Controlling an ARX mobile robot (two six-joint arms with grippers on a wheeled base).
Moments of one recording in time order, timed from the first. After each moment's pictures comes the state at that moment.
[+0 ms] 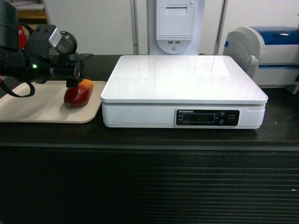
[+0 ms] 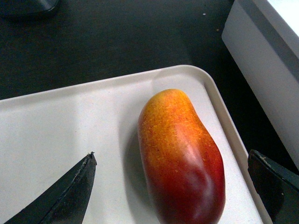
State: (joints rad) left arm 0.05 2.26 1.54 0.17 0.20 0.17; right arm 0.00 0.00 0.01 0.00 0.00 0.00
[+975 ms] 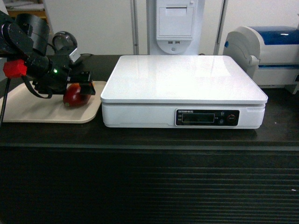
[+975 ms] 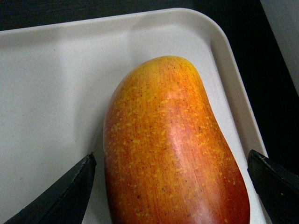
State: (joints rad) left arm 0.03 2.55 2.06 -0.35 0.23 0.14; right arm 0.00 0.00 0.01 0.00 0.00 0.00
